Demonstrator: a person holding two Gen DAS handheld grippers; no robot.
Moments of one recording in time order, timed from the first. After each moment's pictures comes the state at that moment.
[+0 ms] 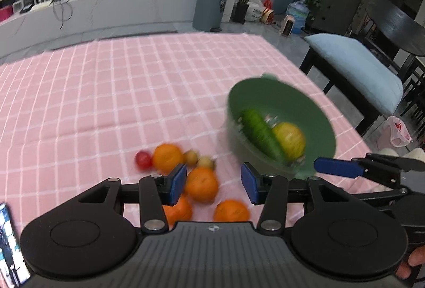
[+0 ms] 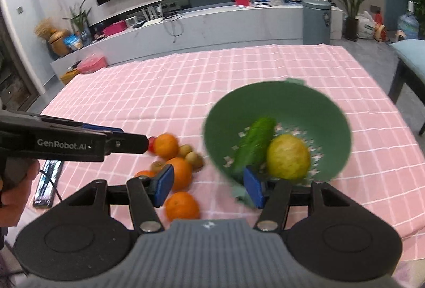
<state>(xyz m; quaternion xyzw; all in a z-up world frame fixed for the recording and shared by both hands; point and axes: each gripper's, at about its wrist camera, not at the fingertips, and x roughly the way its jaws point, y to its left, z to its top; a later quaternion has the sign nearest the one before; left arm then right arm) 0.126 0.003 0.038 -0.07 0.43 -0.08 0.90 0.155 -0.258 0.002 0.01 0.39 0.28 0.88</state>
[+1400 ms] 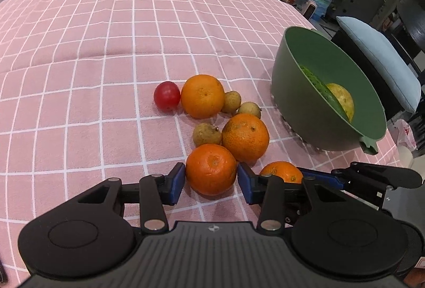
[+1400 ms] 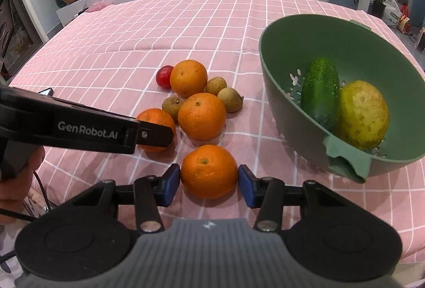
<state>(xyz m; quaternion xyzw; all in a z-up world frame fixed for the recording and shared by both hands) 0.134 0.033 -0.046 -0.13 0.48 -0.06 0.87 0.162 -0.191 -0.081 -0.07 0.45 0.30 0.84</state>
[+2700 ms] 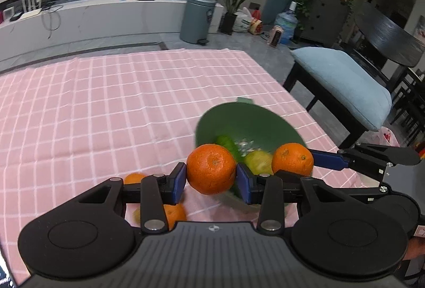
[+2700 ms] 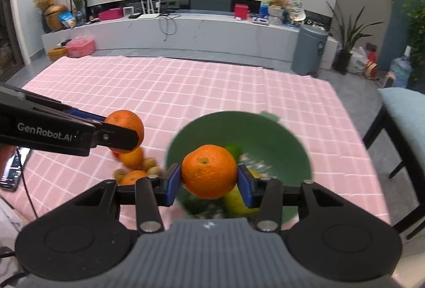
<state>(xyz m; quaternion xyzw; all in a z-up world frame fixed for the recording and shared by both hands) 0.160 -0.037 0.064 -0.08 0.40 -0.10 0.91 0.180 -0.272 0.026 -0.10 0.35 0.25 0.90</state>
